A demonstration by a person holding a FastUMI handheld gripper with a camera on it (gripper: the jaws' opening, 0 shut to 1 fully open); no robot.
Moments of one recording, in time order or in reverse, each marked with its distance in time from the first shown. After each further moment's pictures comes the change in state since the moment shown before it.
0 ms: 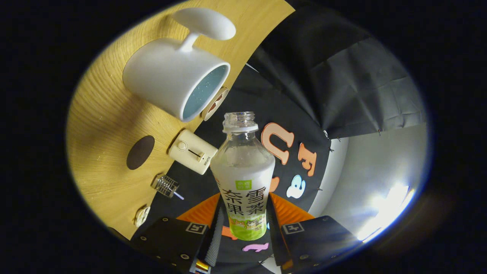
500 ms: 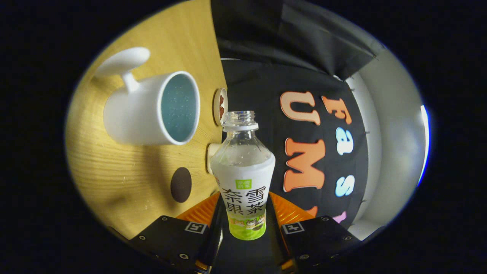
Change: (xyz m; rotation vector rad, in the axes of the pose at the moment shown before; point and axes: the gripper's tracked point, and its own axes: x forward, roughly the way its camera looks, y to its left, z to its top) arm 0.006 0.055 -0.008 0.659 0.150 0.258
